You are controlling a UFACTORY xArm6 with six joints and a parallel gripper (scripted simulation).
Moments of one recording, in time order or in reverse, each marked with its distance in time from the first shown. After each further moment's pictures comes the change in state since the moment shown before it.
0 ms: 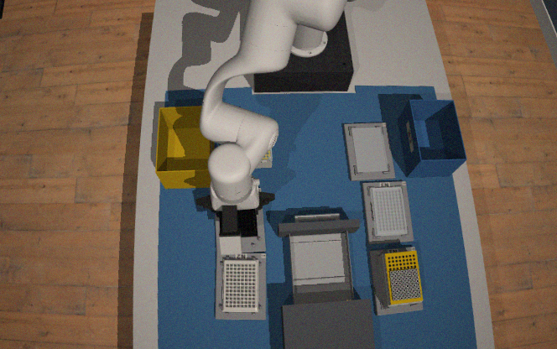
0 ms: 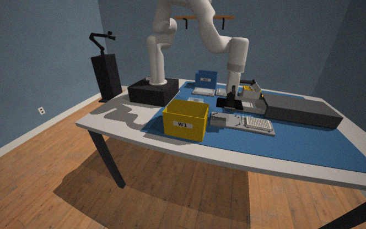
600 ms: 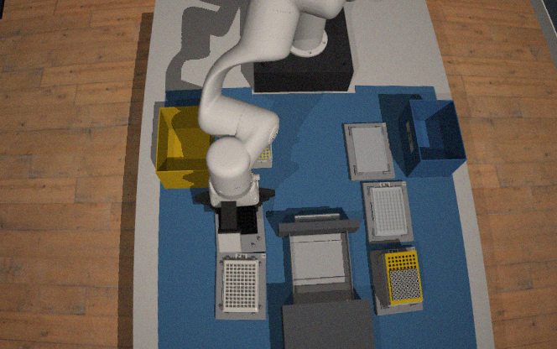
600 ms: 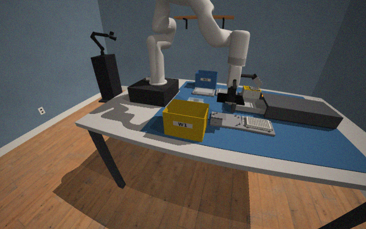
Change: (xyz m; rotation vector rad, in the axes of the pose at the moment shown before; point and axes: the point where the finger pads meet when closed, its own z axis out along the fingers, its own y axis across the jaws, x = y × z) arm 0.000 0.000 -0.027 0.000 0.000 0.000
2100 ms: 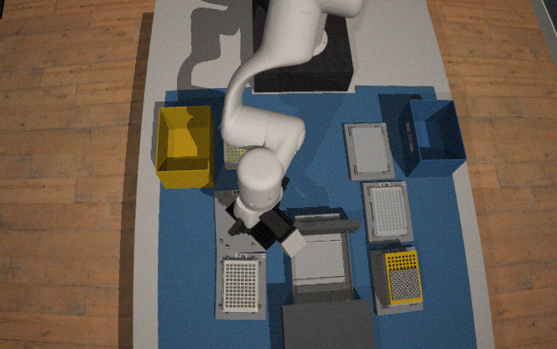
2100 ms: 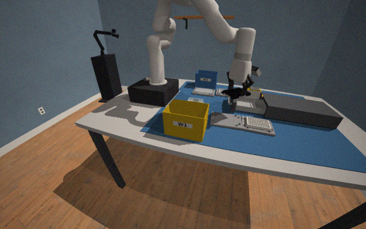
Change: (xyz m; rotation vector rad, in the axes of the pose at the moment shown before) arm 0.030 -0.049 -0.015 -0.006 -0.003 -0.714
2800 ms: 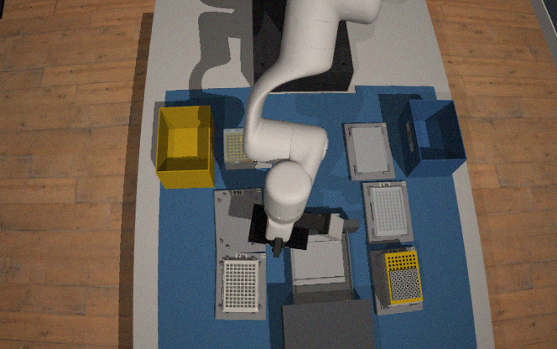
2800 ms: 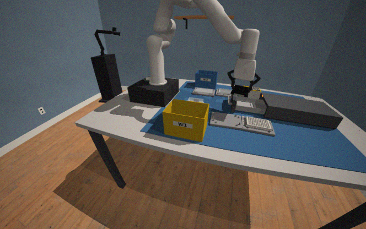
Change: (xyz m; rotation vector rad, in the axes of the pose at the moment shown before) arm 0.048 -0.015 0.000 -0.002 0.000 -0.631
